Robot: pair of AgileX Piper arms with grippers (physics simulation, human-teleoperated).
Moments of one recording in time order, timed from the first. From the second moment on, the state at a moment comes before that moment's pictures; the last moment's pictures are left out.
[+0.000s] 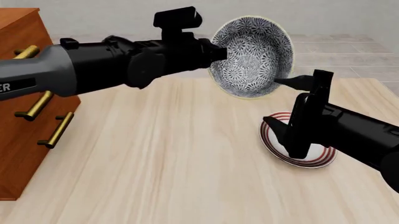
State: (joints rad) left arm -0.67 1.70 -1.32 0.00 -0.32; right arm 0.48 1.03 -0.52 -0.13 -1.24
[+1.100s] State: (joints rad) left arm -0.48 1.48 -1.14 -0.05 -0.38; right arm 0.48 1.03 -0.52 -0.13 -1.24
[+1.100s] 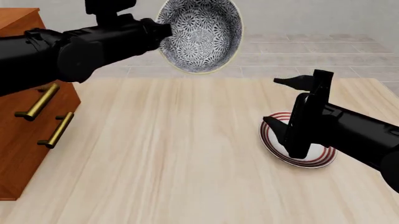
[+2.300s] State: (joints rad) left arm -0.48 0.87 -0.72 -0.08 -0.48; right arm 0.54 0.25 -0.28 -0.04 -0.25
